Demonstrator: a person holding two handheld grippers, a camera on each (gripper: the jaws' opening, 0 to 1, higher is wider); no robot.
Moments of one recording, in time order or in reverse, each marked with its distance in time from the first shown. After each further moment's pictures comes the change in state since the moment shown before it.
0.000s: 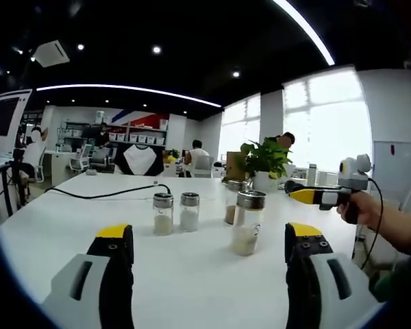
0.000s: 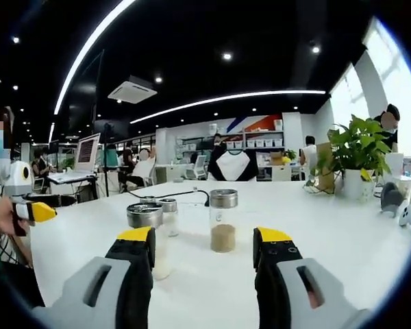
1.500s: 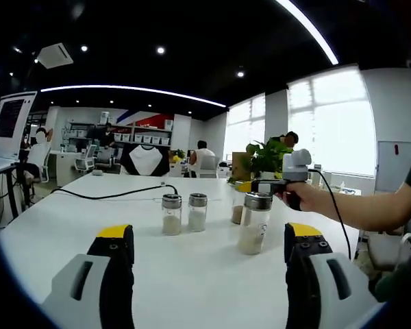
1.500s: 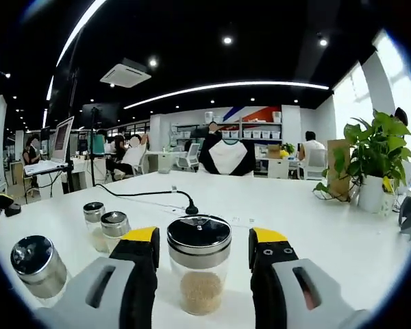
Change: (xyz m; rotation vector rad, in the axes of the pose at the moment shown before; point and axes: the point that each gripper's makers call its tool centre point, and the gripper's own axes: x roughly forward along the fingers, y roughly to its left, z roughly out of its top) left arm -0.007 0.011 0.005 0.000 -0.001 0.037; right arm 0.150 -0.035 -0.002 -0.028 0.054 -0.010
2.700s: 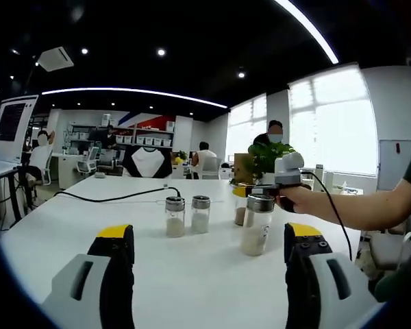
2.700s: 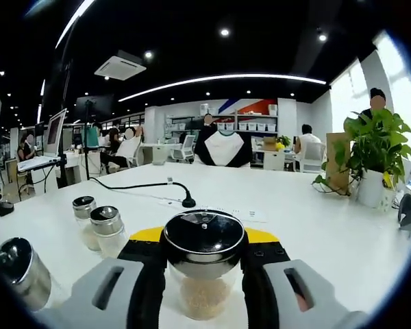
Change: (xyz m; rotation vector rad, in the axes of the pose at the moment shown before) left arm -0.004 0.003 0.003 0.008 -0.003 0.014; right arm 0.017 -0.004 -0.016 -0.025 0.093 -0.037
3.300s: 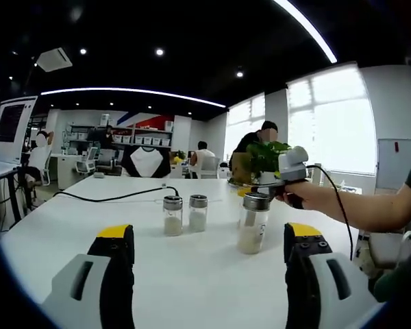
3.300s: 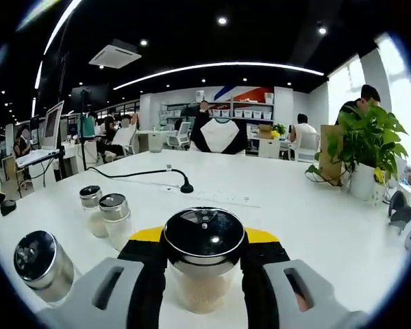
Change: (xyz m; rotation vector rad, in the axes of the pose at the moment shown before) left arm -0.004 -0.006 0.001 0.007 0.001 -0.009; right arm -0.028 0.003 -0.010 0.002 0.080 -0.027
